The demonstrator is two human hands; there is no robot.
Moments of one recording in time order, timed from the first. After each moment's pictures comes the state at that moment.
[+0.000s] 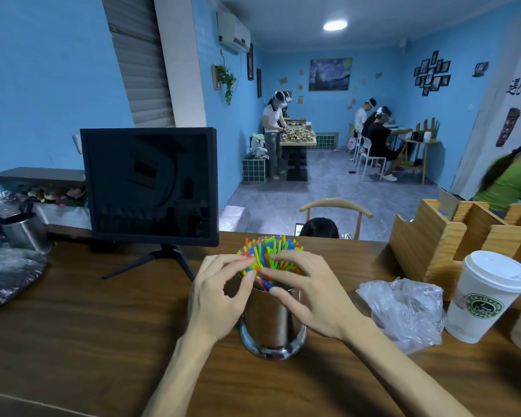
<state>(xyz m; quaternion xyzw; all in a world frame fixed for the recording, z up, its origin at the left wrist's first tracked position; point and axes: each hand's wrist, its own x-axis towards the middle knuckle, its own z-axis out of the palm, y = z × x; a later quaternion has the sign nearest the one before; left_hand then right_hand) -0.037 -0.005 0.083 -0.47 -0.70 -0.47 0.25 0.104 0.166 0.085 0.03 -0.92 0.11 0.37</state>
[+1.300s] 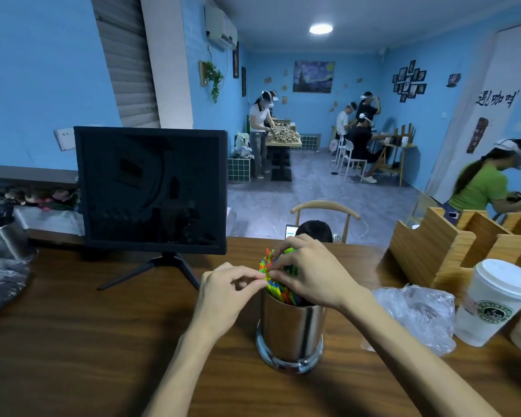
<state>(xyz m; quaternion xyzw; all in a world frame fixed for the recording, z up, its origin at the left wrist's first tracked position) -0.083 -0.015 0.099 -0.45 -0.71 -0.54 0.08 0.041 0.148 0.144 -0.07 -0.97 0.09 0.23</state>
